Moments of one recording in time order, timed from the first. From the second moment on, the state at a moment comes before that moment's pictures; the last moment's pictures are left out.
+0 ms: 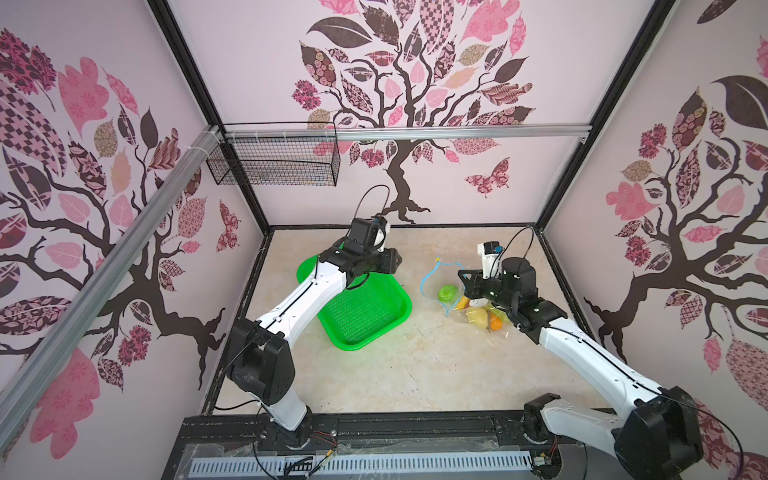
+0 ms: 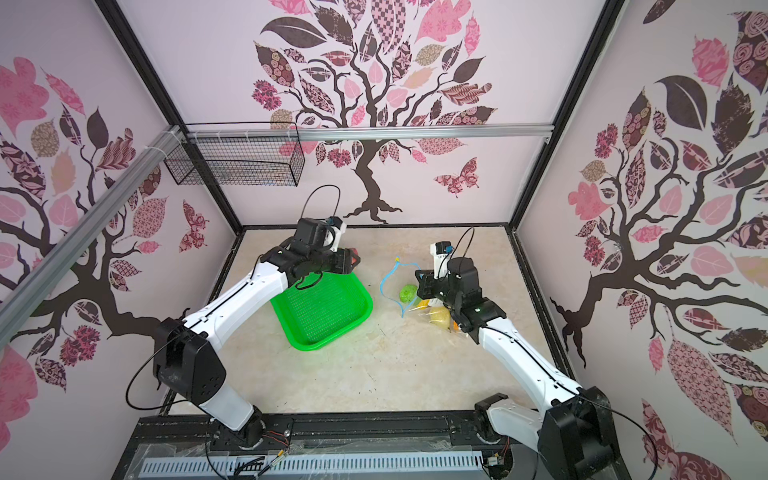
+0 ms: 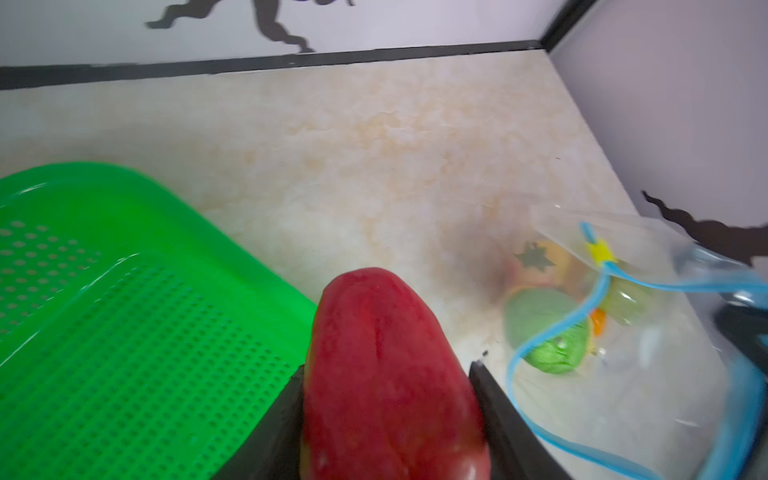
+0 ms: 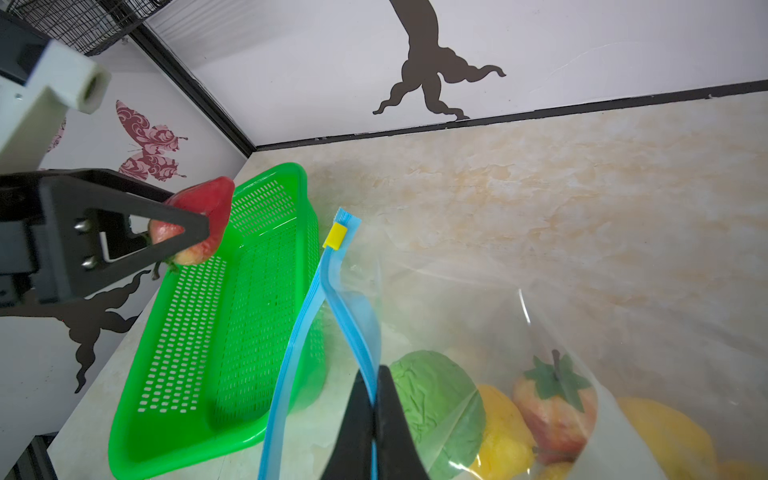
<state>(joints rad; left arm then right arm) -0.52 1.63 1.48 -0.53 0.17 -0.25 0.35 1.14 0.81 -0.06 -0.22 0.36</state>
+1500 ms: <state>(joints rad) -0.70 1.66 1.55 -0.46 0.17 -0.34 0.35 1.14 0.81 -0.05 -0.24 0.36</state>
